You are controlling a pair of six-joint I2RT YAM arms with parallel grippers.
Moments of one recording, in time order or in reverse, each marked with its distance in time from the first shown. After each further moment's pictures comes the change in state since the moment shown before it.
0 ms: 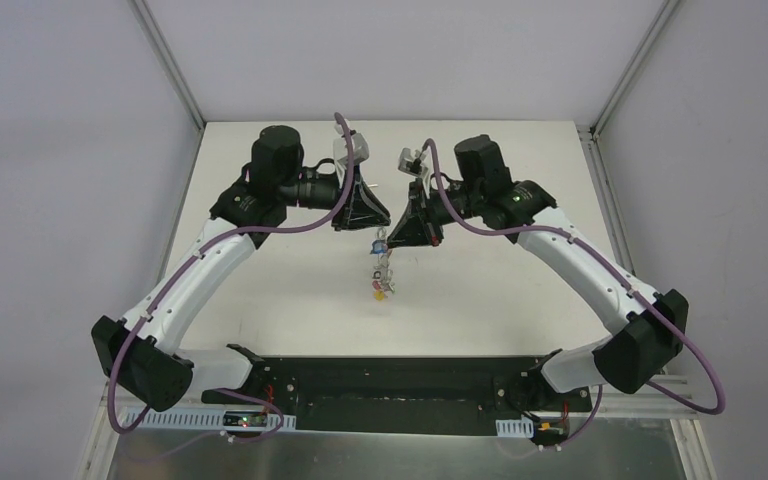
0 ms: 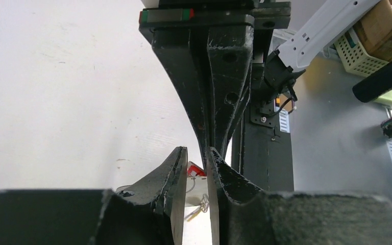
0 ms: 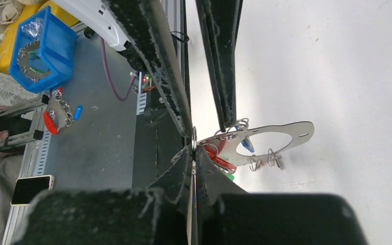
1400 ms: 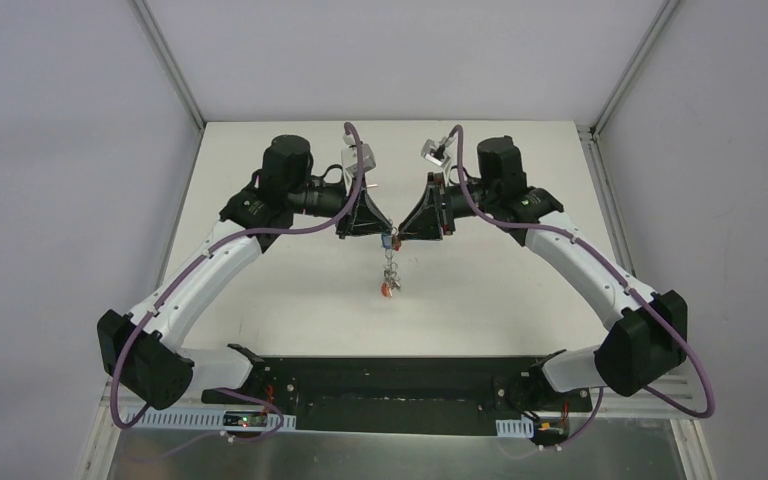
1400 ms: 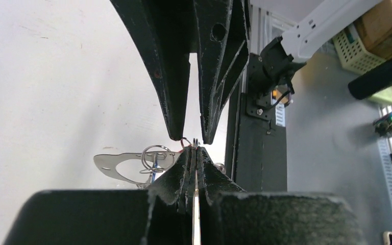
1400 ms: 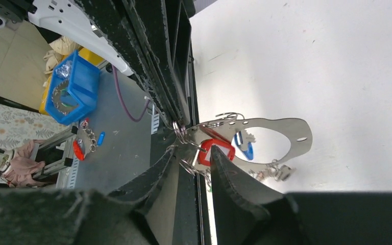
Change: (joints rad) left arm -0.024 0.009 -0.047 -0.044 -0.017 0.034; right arm -0.107 -0.014 -0.145 0.232 -0.116 0.219
